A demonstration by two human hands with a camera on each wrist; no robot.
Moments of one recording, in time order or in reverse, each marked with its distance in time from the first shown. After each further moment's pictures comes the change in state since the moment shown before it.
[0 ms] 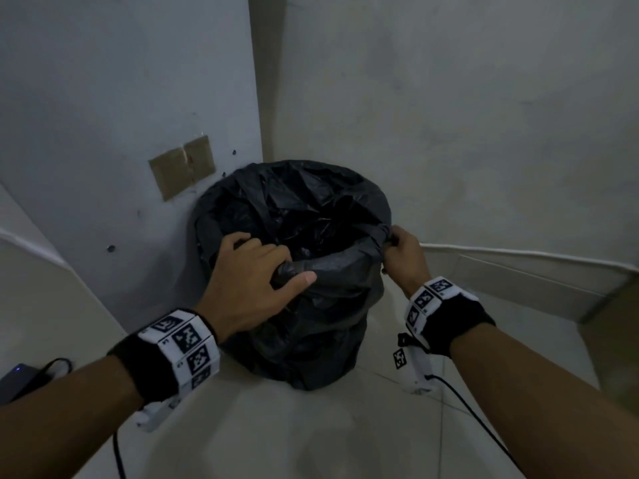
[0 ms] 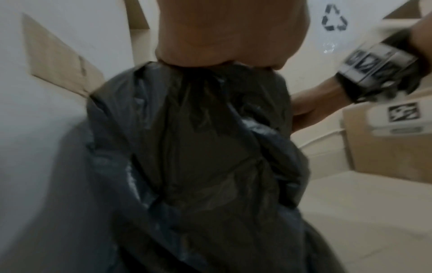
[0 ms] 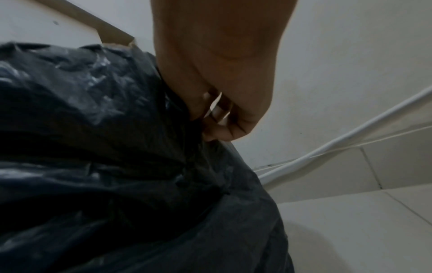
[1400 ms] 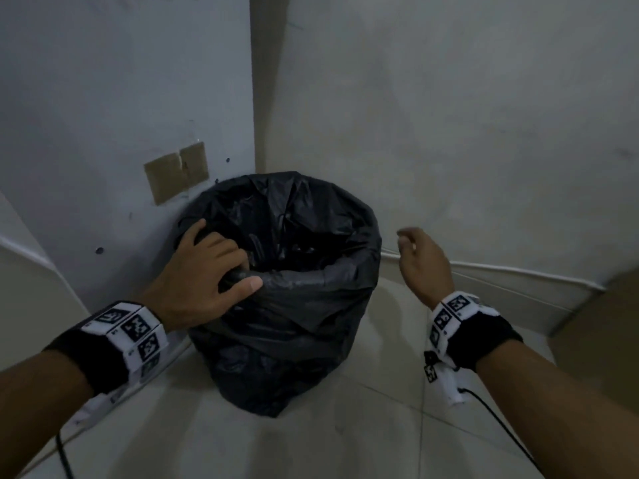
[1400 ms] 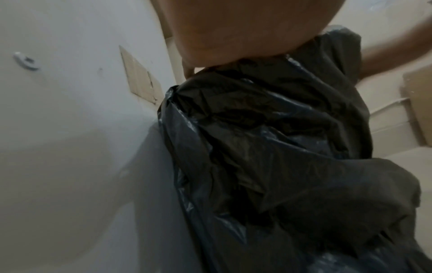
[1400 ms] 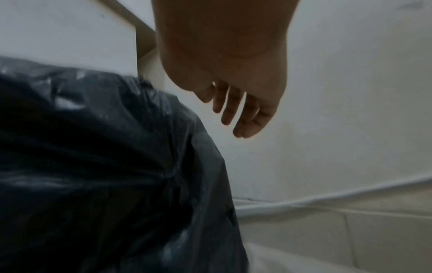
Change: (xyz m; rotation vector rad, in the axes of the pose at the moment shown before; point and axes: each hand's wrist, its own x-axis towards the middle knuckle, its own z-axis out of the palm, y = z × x) left_hand -0.006 -0.061 -0.014 -0.058 -0.029 0.168; right_hand -0.011 -0.008 -0.053 -0.452 0.141 -0.170
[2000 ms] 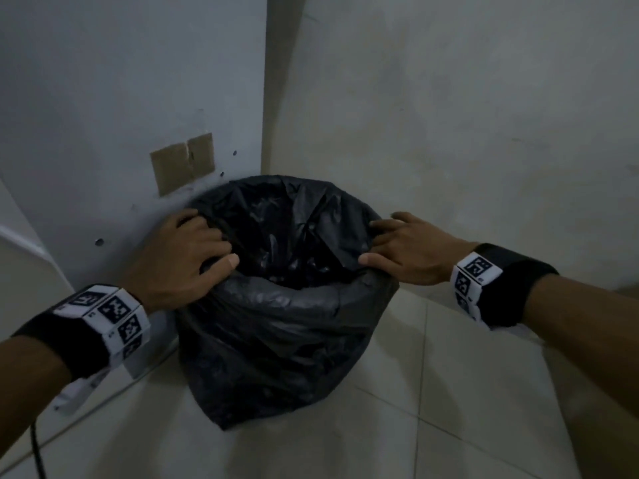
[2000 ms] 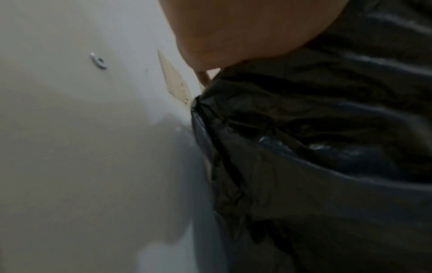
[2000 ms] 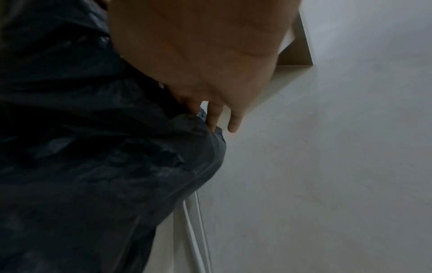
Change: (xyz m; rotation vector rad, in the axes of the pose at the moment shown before) left_hand 0.001 -0.028 -0.012 0.013 0.056 0.002; right_hand 0.031 -0.066 -0.037 -0.924 -0.689 -0.749
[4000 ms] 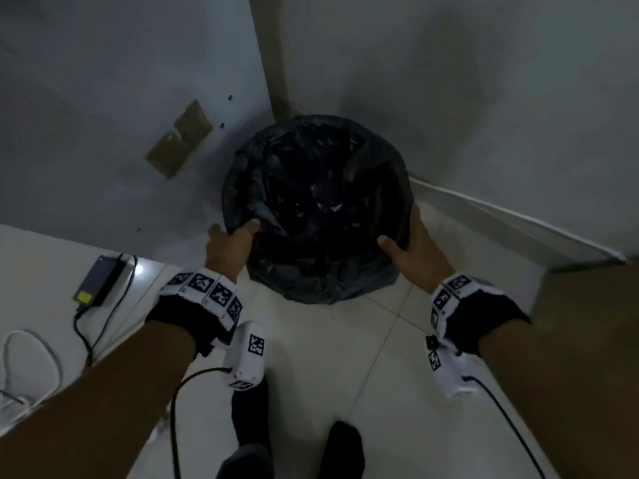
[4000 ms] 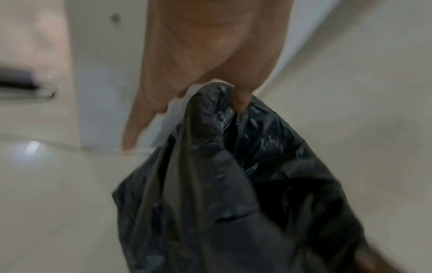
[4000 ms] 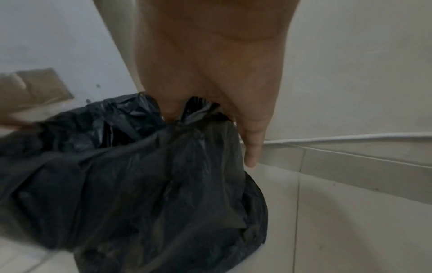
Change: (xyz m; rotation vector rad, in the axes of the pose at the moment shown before) left_hand 0.091 0.081 -0.020 -0.767 -0.306 -1.902; right_hand -0.022 0.020 0.029 1.478 -0.121 0.545
